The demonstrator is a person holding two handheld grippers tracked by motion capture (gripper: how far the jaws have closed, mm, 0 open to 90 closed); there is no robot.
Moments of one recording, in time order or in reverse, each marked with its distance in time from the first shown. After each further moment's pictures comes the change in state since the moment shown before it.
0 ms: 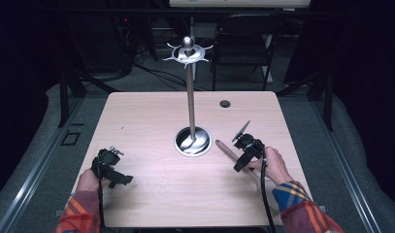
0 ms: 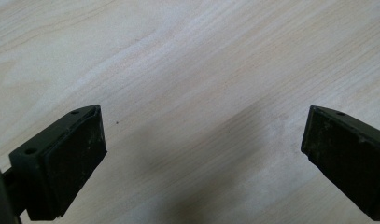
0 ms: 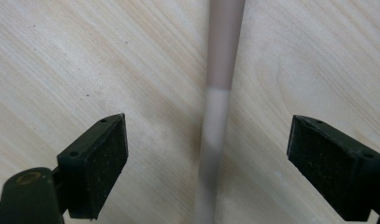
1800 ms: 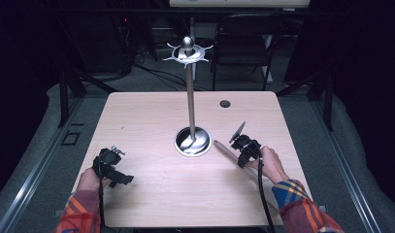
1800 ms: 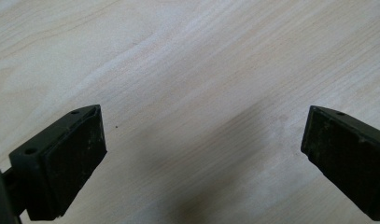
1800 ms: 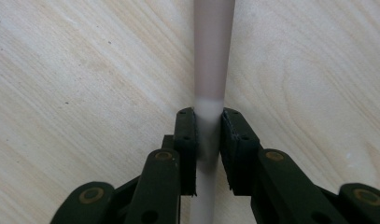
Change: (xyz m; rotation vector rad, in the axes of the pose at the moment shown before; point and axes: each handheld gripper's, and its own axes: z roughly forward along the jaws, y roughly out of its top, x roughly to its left) left arm -0.001 0.002 0.000 0.009 0.007 0.017; right arm 0.000 0.008 0.013 0.040 -0.024 -0.004
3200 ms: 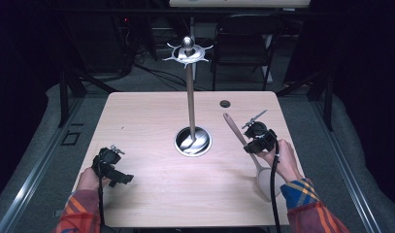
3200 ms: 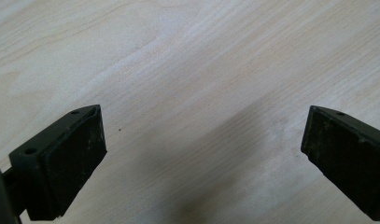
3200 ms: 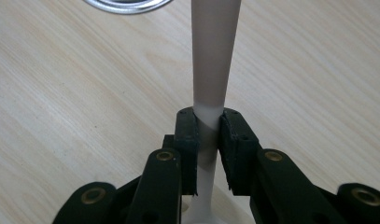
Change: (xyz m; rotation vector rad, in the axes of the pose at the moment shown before) left arm 0.001 0.001 -0.001 -0.011 -0.001 0.003; right arm -0.004 -0.025 -0.077 -0.303 -0.069 0.025
